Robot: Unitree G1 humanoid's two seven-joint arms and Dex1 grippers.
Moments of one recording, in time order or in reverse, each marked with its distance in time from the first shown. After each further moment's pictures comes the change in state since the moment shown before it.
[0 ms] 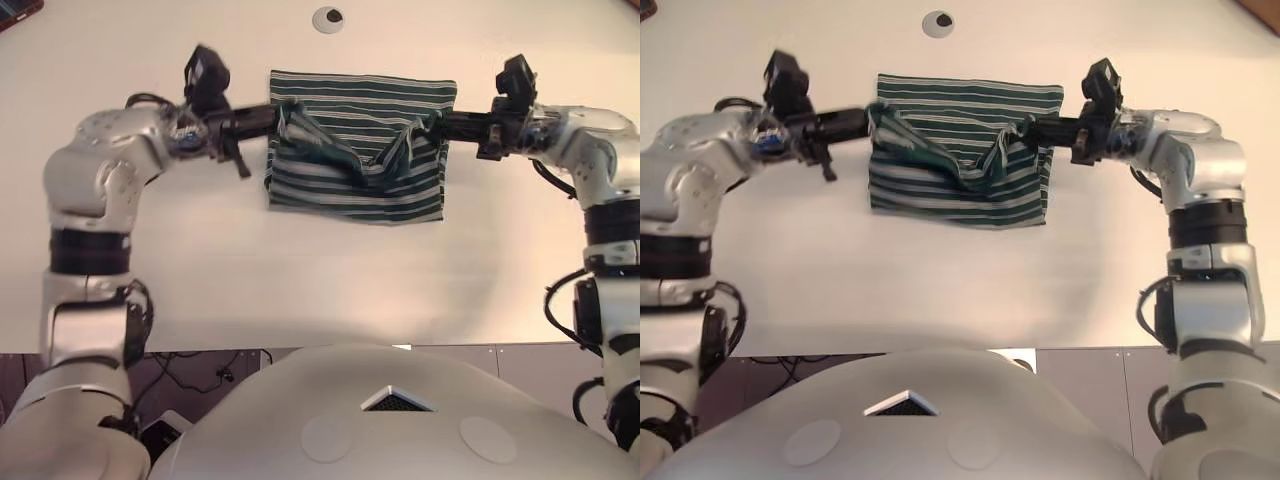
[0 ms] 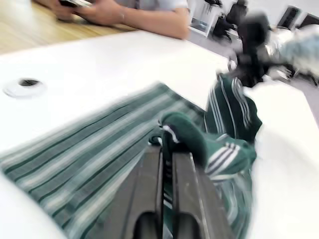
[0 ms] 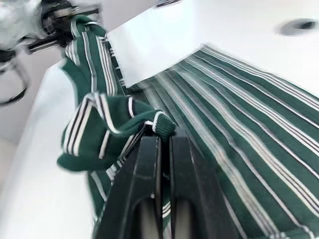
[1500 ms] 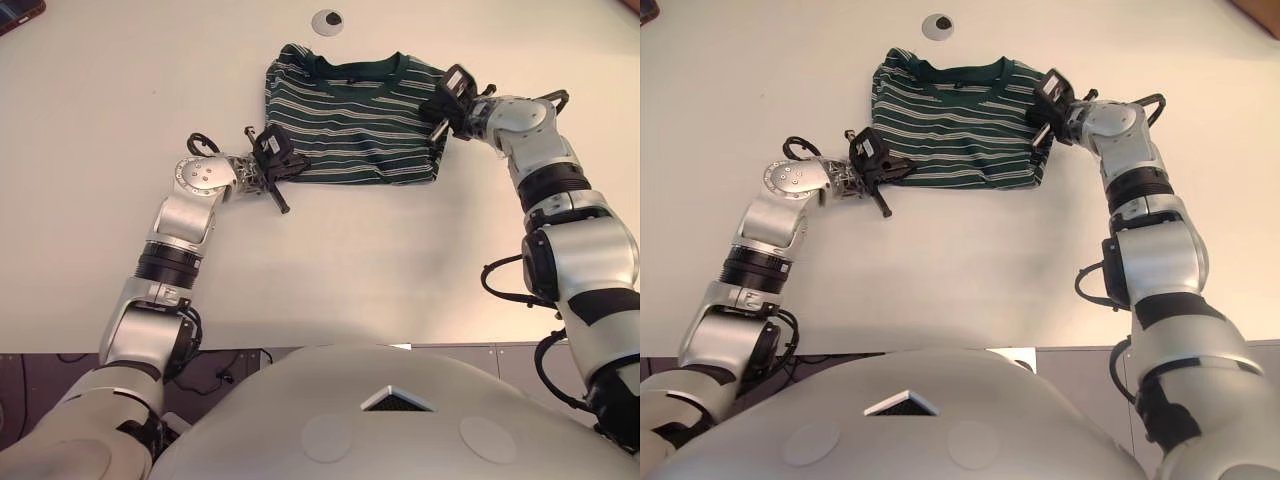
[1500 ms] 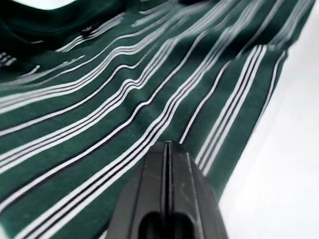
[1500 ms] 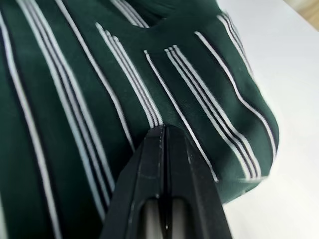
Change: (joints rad) left arm 0.181 -0.092 -0.208 0.096 0.496 -0.399 0.083; right arm -0.226 0.171 0.150 0.597 -0.727 -0.716 -0.455
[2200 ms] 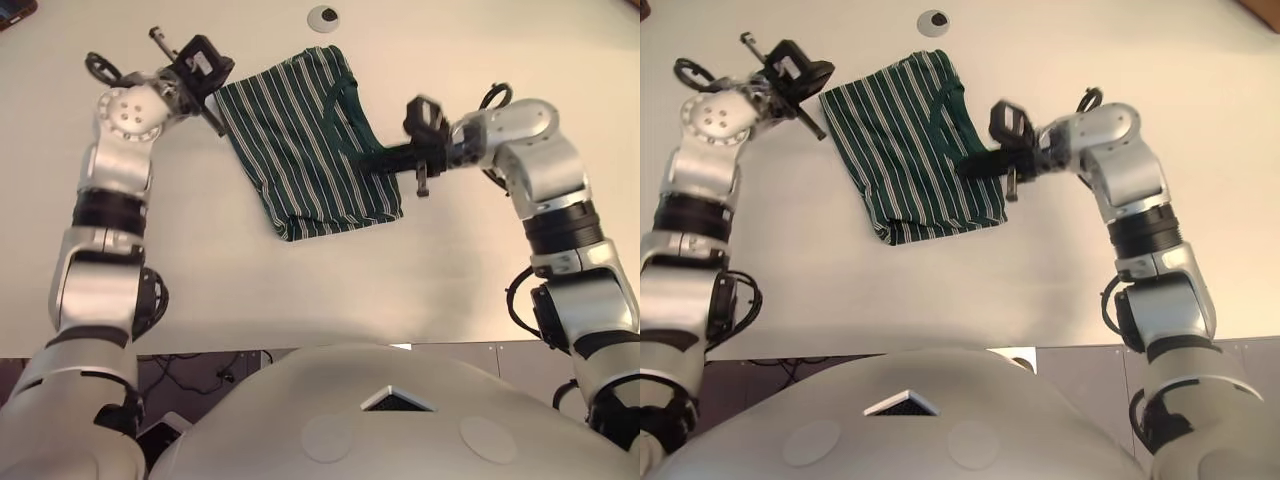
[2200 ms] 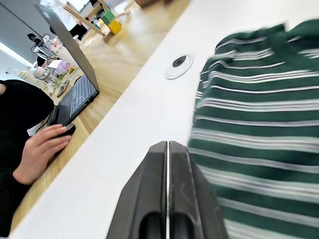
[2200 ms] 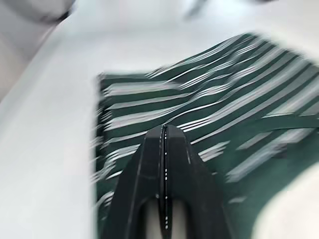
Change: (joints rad) left arm -0.107 0.149 0.162 0.136 0.071 -0.284 0.225; right arm 0.245 -0.028 -0.031 -0.861 0.471 0.520 0.515
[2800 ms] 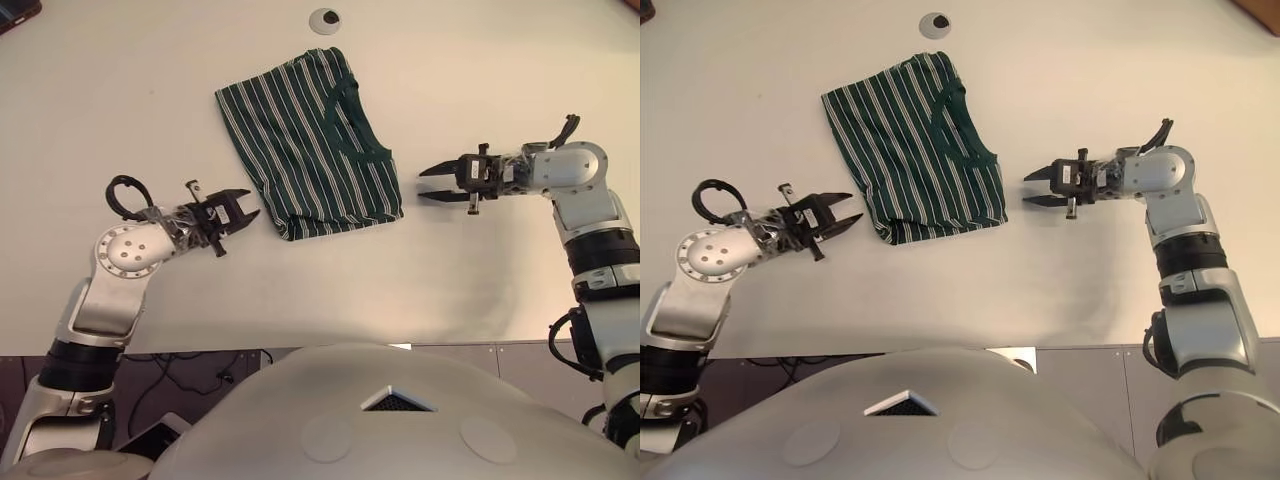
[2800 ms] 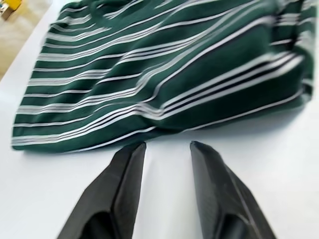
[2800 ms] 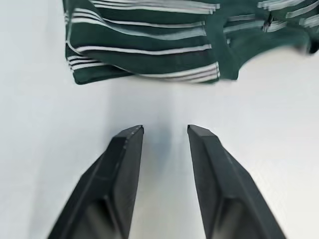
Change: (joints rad) left arm 0.646 0.153 -0.028 -0.754 0.063 0.221 -0.106; right arm 0.153 -0.206 0.023 0.297 -0.265 -0.798 -0.002
